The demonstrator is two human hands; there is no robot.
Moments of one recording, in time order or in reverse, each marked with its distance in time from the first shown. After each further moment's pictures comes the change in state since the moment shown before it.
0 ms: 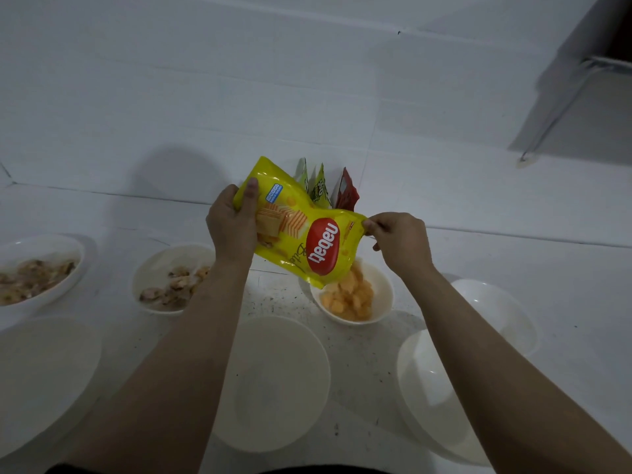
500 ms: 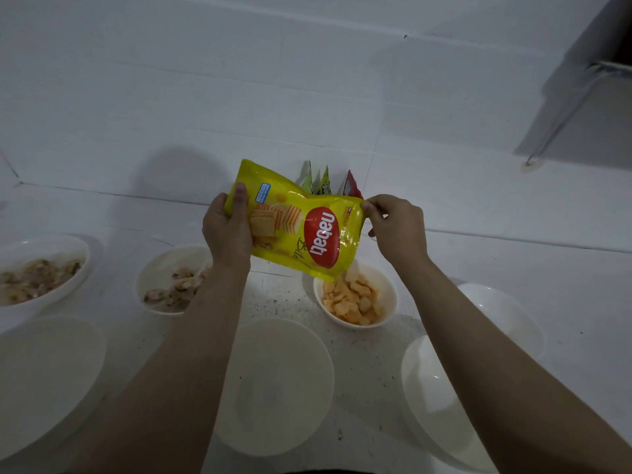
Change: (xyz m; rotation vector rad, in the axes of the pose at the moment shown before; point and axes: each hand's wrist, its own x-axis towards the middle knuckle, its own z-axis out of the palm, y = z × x) left_hand 0.000 -0.002 -0.008 -0.130 0.091 -0.115; right_hand 0.012 -0.024 0.006 0.058 0.082 -0.107
